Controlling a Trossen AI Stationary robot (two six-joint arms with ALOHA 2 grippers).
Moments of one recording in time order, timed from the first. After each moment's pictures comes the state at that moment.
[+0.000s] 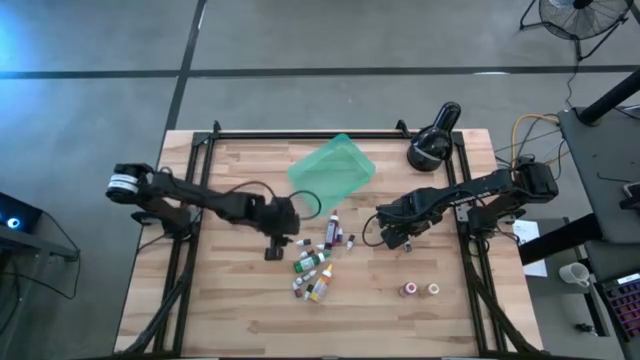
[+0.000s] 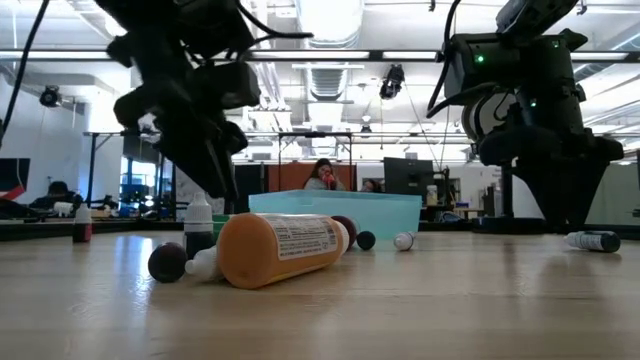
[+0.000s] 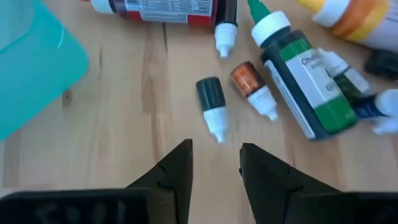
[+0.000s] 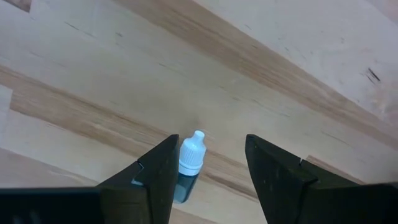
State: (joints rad) left arm -0.08 1.48 0.81 -0.30 -0.01 0.01; right arm 0.03 1.49 0.79 -0.91 -0.05 1.12
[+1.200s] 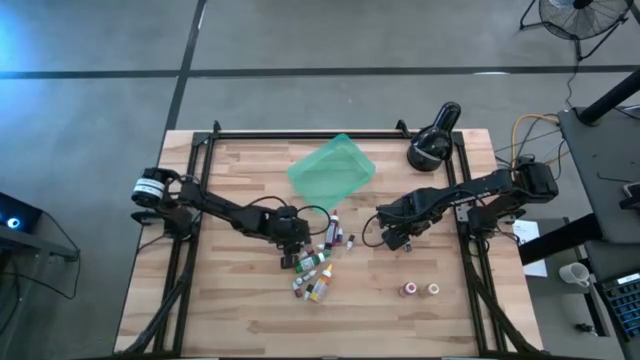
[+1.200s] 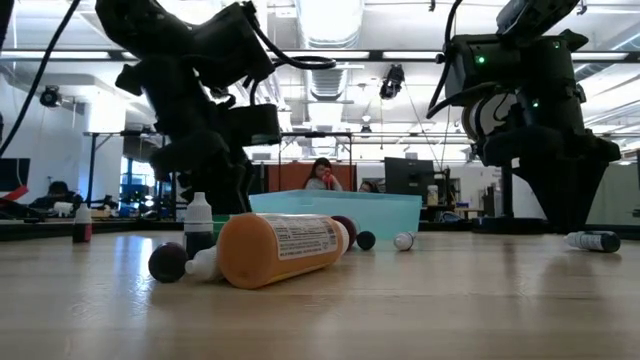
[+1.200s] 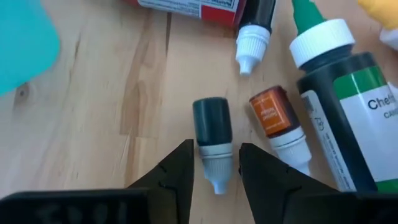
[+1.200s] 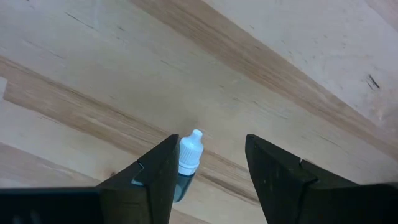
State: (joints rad) left arm -0.13 1.69 0.84 -0.15 -0.09 -0.18; right arm 0.03 1.49 0.78 -0.91 -0.05 1.07
